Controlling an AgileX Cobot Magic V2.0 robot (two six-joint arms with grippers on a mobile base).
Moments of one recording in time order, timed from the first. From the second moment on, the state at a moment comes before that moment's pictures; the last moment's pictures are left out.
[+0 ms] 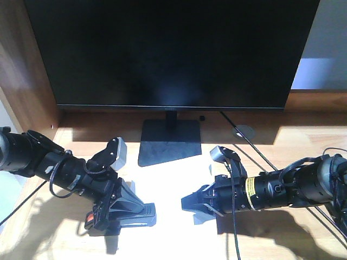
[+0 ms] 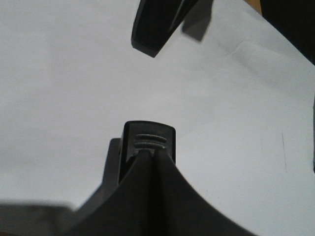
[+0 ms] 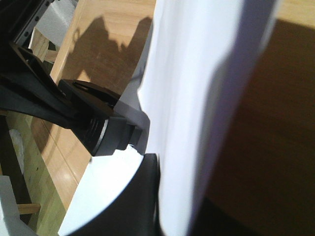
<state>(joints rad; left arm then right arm) -0.20 1.95 -0.98 -1.17 1.00 1.96 0.25 1.94 -0.74 -1.43 -0.85 1.56</state>
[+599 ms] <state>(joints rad) -0.20 1.66 -0.97 -1.10 0.96 1.94 0.25 1.94 -0.74 -1.43 -0.85 1.56</state>
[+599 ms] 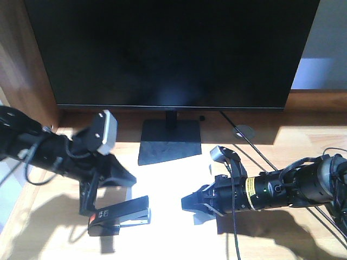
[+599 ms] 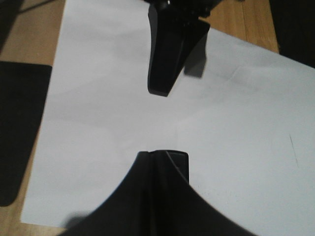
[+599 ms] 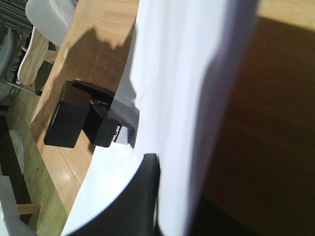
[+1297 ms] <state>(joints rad) -0.20 1.58 -0.97 -1.09 0.94 1.92 0.25 1.94 -0.74 -1.43 -0.85 1.55</state>
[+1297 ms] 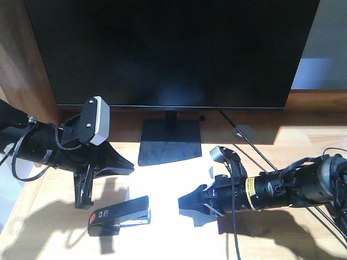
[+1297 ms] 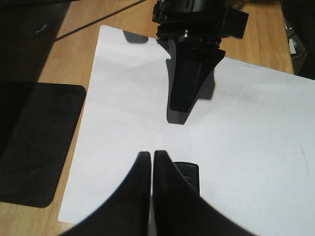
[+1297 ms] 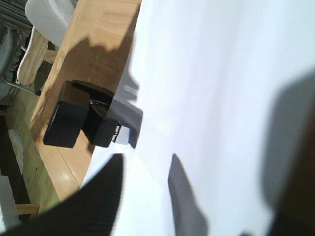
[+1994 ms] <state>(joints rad) -0.20 1.58 -0.97 -1.09 0.94 1.89 0.25 1.76 -0.74 -1.48 -0.44 1.55</state>
